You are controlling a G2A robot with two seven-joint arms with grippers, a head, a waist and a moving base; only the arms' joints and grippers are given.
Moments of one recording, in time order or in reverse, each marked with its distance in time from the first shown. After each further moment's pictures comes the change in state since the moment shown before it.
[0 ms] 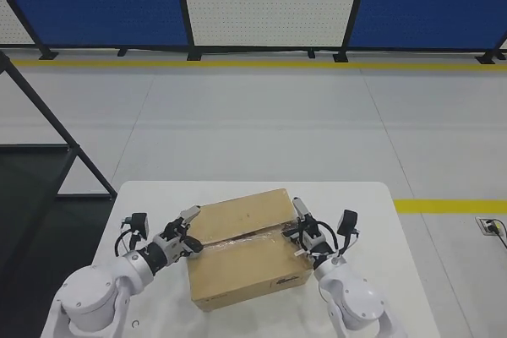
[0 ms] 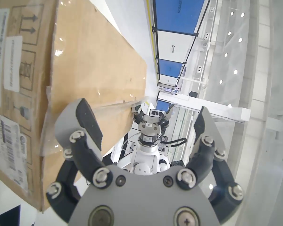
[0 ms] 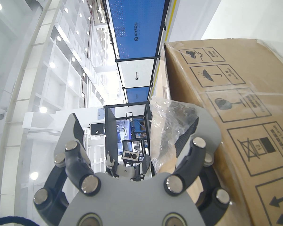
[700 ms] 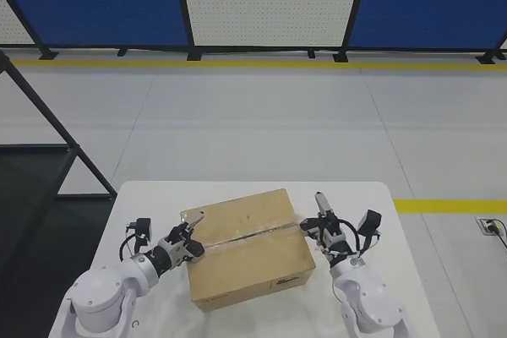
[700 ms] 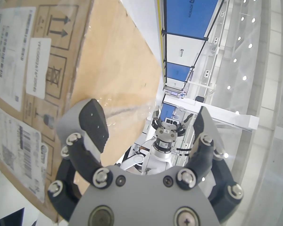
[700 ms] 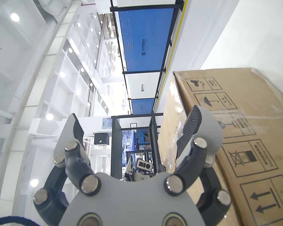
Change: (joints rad) left arm 0.014 0.023 0.026 0.025 -0.013 0.002 0.026; right arm -0.065 0.012 0.085 -0.115 0.000 -0.026 -0.052
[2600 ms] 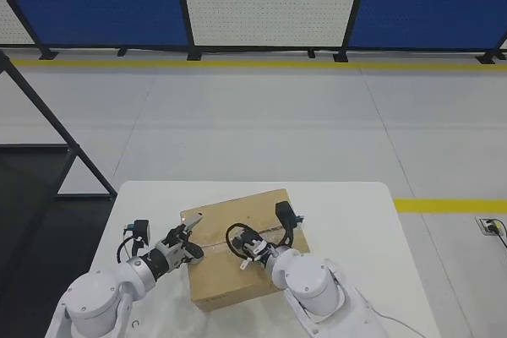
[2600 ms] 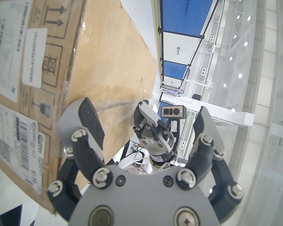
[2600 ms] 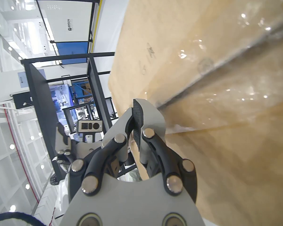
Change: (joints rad) left arm 0.023 0.009 -0.013 -0.027 -0.030 -0.008 0.000; right arm 0.306 -0.038 -0.374 0.132 -0.231 0.596 0.213
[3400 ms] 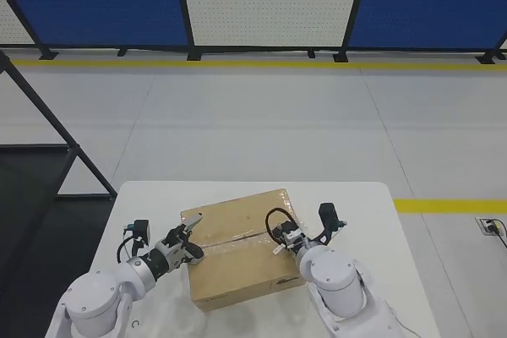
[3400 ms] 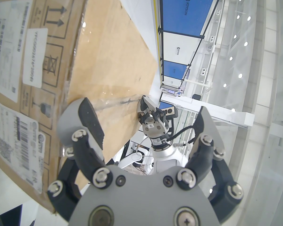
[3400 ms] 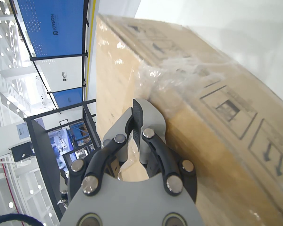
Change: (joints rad) left arm 0.000 0.000 0.000 0.000 0.000 0.000 0.000; right arm -0.088 0.001 0.180 -0.072 0.018 0.129 -0.181
